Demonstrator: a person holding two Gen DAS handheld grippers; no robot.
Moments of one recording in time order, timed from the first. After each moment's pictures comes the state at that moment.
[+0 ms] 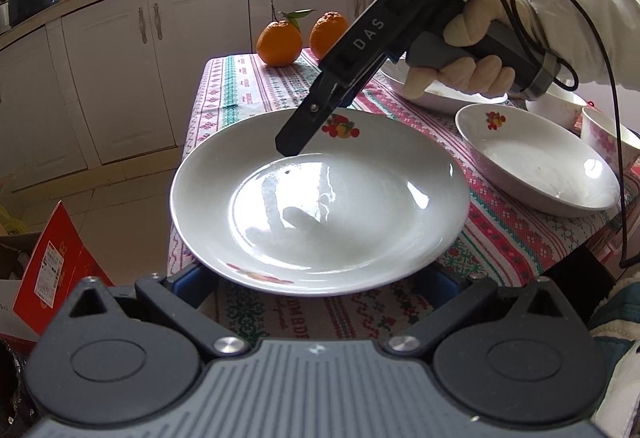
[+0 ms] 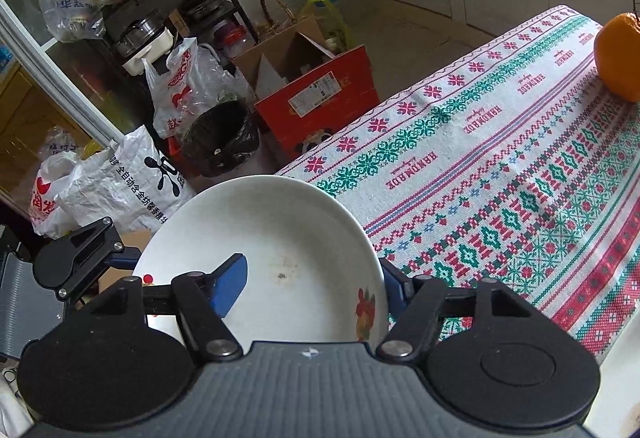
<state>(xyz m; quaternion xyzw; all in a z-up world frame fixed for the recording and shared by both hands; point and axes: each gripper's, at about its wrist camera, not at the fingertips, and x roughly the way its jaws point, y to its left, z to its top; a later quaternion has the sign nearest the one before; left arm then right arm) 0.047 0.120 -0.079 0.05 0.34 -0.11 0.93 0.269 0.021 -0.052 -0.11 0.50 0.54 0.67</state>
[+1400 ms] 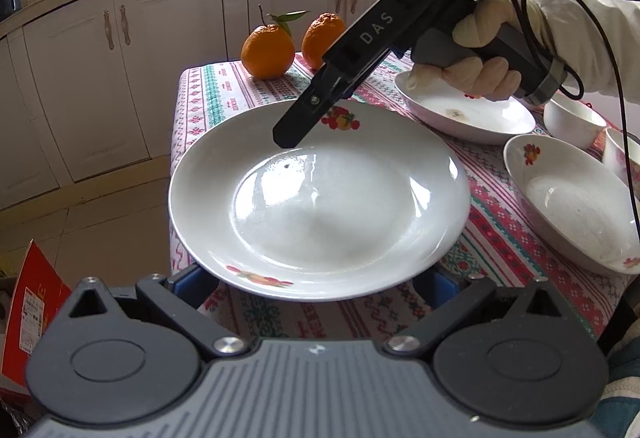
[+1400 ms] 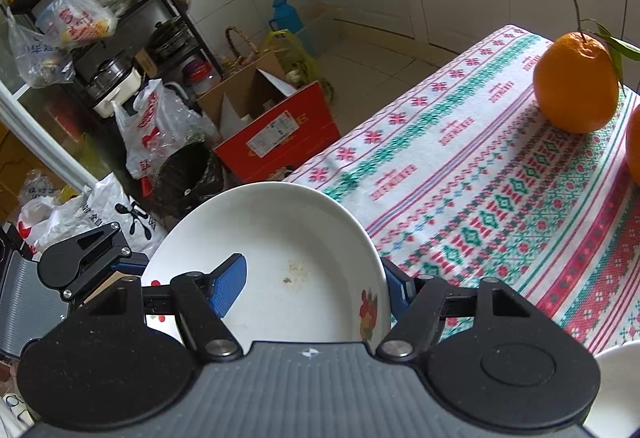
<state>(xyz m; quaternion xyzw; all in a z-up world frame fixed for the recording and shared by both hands) 0.130 0.136 -0.081 0.06 0.34 -0.16 0.92 0.334 0.011 -0.041 -0.08 0.48 0.50 0.72</state>
